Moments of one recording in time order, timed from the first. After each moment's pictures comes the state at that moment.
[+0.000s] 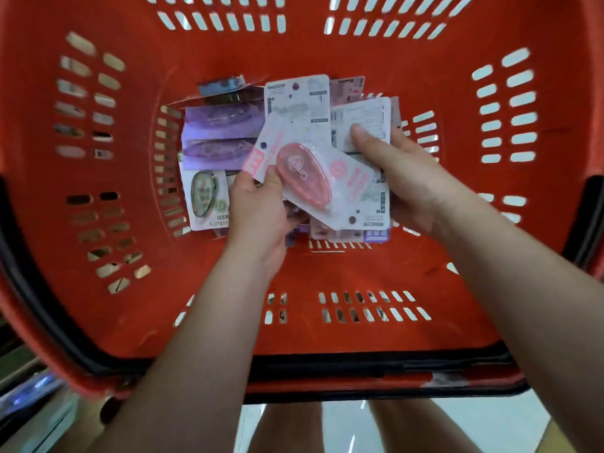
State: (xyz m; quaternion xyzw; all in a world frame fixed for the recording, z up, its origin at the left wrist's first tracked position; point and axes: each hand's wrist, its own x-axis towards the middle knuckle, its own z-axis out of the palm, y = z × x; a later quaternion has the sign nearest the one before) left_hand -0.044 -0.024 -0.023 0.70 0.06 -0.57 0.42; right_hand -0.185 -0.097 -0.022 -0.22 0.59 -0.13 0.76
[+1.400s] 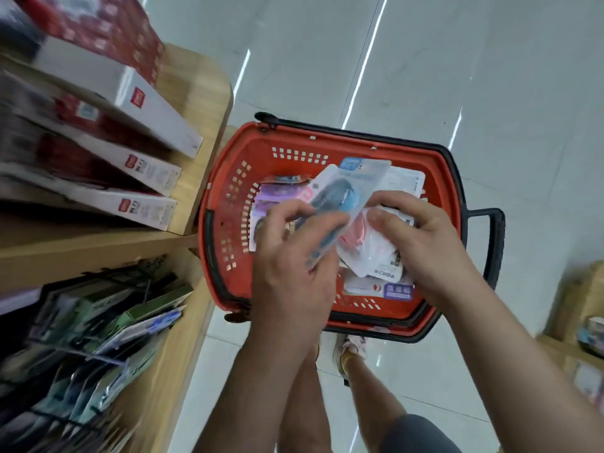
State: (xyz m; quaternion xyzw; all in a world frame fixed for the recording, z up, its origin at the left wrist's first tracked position) left_hand -0.018 0.018 0.275 0.77 -0.43 -0.27 0.39; right_hand -0.158 -0.077 0.255 -0.52 0.56 -0.18 0.63
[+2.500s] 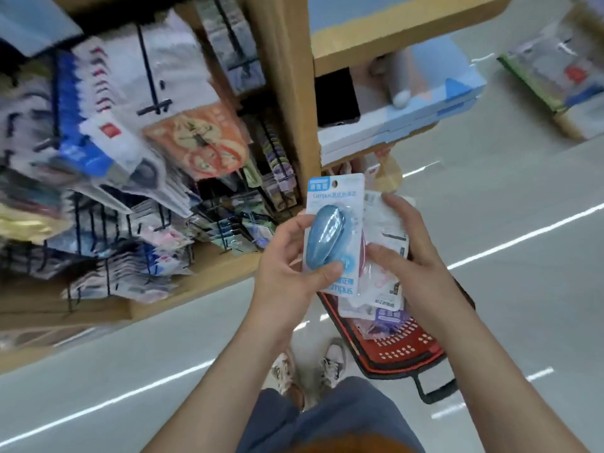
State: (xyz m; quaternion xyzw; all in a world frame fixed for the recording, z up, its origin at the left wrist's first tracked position) left_hand -0.092 0.138 0.572 0.65 0.07 -0.24 0.72; right_hand -0.135 -0.030 0.553 -0.61 0.19 0.02 0.77
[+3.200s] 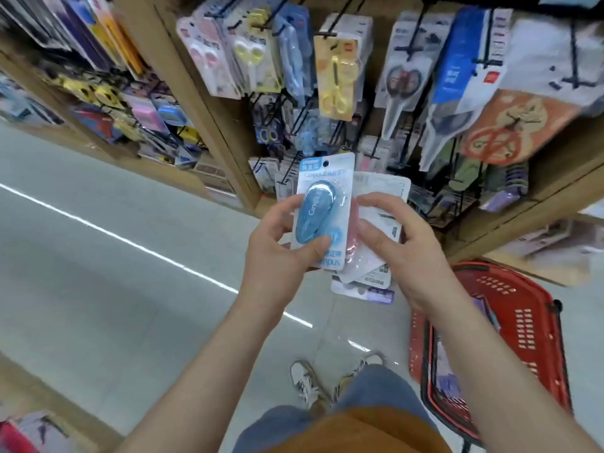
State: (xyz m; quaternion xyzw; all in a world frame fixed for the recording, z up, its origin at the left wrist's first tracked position) left_hand -0.268 0.425 0.629 0.63 0.29 0.11 0.72; right_hand -0.185 0.276 0.614 -0.71 -0.16 0.20 0.66
